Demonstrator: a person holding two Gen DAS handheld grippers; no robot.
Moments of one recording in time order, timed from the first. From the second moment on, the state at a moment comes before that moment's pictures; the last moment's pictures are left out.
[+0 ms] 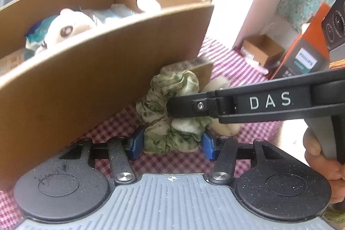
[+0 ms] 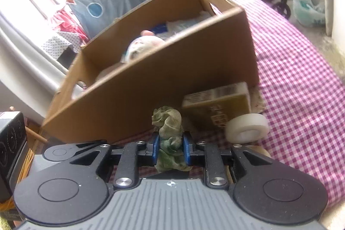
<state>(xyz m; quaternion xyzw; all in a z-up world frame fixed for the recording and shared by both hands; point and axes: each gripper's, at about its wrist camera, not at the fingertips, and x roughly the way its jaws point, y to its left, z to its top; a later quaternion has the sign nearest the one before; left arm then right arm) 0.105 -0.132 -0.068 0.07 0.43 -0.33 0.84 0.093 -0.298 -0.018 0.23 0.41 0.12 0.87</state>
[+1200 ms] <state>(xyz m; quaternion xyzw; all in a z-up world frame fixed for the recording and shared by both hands) 0.198 -0.054 -0.009 -0.05 0.44 -0.27 0.85 0.283 -0.243 0.011 0.15 0.59 0.22 0.76</state>
